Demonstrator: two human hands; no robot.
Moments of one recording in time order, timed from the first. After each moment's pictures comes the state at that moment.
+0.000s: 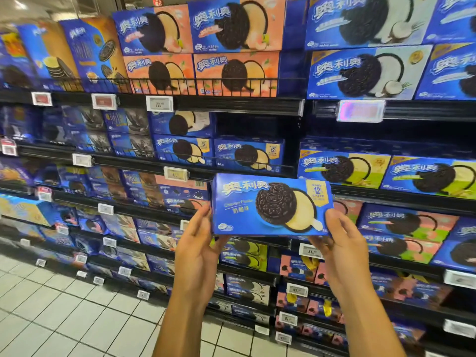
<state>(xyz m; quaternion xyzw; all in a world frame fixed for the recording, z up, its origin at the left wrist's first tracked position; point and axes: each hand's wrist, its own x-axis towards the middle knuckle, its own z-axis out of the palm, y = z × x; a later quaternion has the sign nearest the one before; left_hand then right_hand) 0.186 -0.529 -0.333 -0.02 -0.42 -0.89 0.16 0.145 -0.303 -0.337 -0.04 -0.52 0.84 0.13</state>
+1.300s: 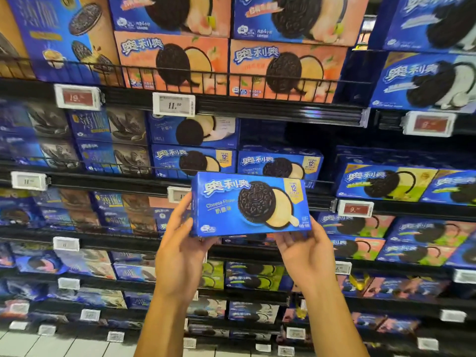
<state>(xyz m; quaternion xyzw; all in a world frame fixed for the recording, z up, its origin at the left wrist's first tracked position) 0.054 -0.704 -0.342 -0.10 -0.41 -0.90 0.08 0.035 -0.488 -0.359 -0.12 -0.23 0.96 0.05</state>
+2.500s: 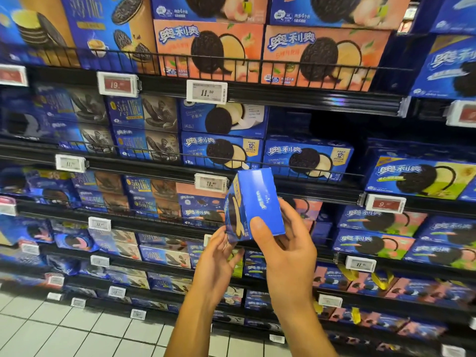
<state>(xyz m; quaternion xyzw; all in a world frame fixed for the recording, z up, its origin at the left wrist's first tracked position) 0.044 -0.713 -0.426 0.06 -0.35 -0.93 -0.07 0.113 -0.597 -0.329 0.07 -0.59 0.77 0.23</state>
